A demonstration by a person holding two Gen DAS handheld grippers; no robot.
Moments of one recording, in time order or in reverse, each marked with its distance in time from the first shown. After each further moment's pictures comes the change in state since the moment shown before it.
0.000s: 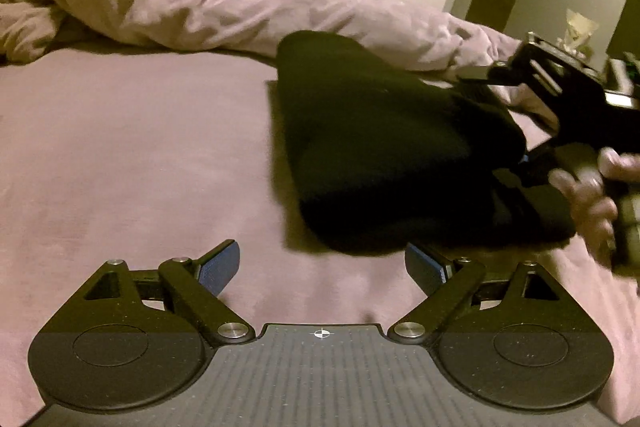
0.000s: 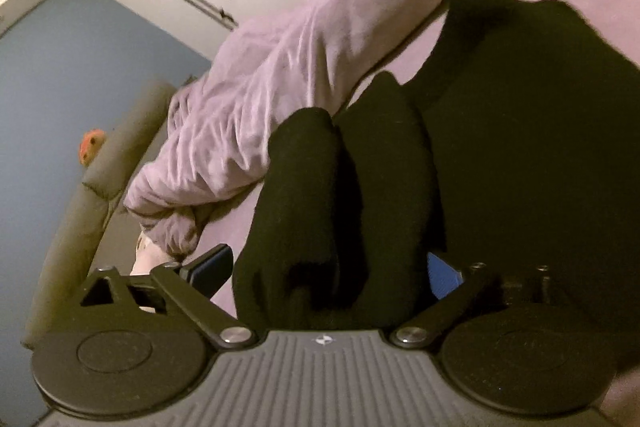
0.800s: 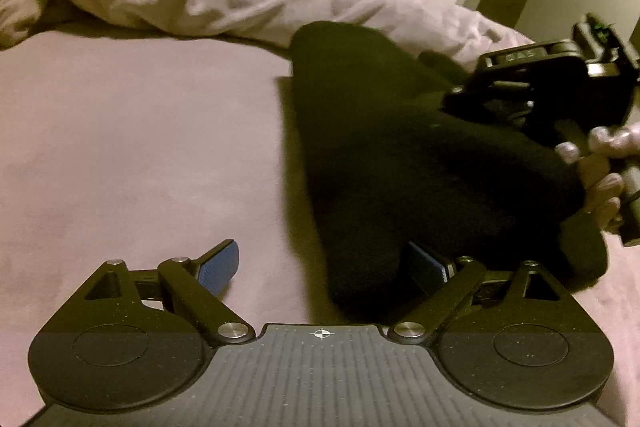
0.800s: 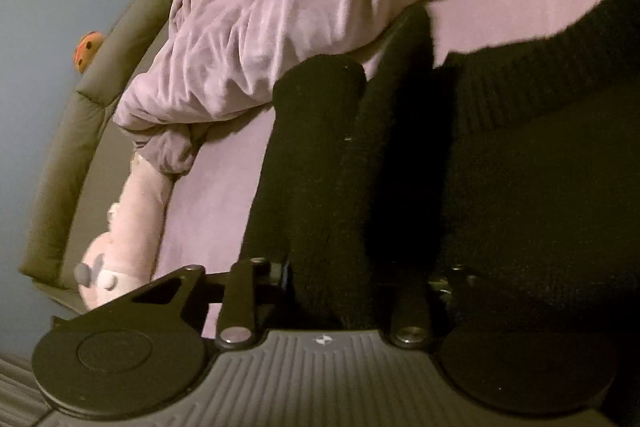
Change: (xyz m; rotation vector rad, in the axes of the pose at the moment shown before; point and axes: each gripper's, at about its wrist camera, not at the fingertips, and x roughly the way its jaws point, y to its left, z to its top) left arm 0.063 0.030 0.032 -0.038 0.047 -0.010; right arm 0.111 0.030 0.052 -0.134 0.306 0.001
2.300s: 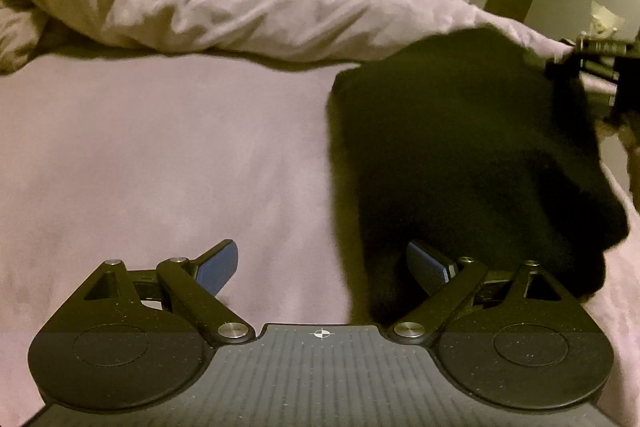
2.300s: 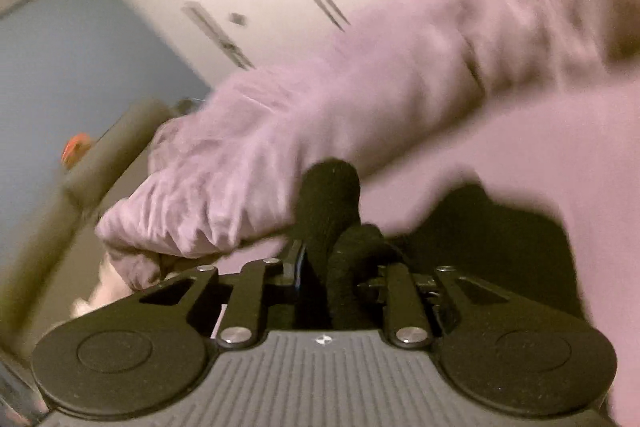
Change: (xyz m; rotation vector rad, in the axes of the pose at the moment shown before) left arm 0.003 -0.040 0.008 0.058 -0.023 0.039; right arm -0.143 -0.023 0.008 -0.130 -0.489 -0.134
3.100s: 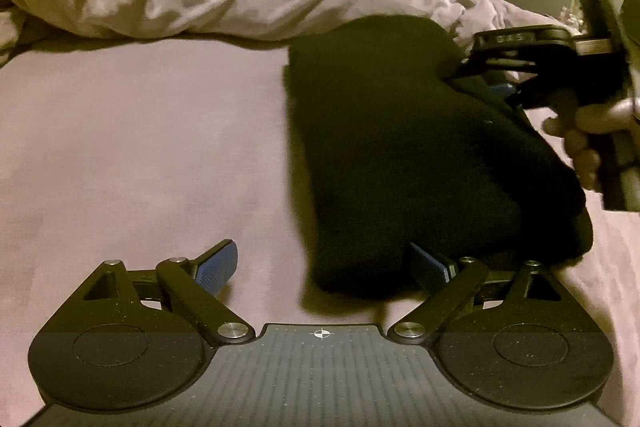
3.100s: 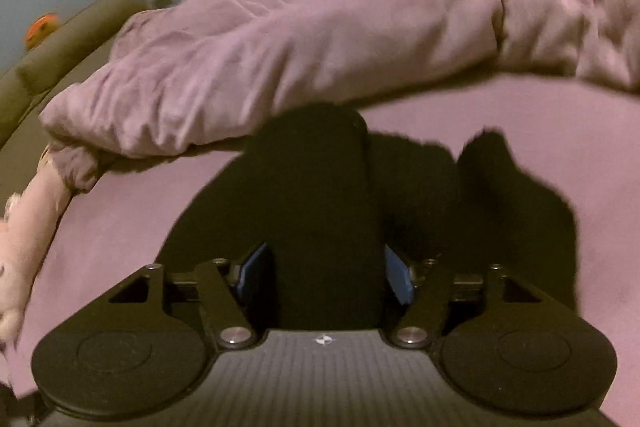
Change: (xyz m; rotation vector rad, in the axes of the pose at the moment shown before) left arm 0.003 -0.007 -0.025 0.040 0.047 -0.035; right arm 0.066 0.010 -0.027 -0.124 0.275 -0.163
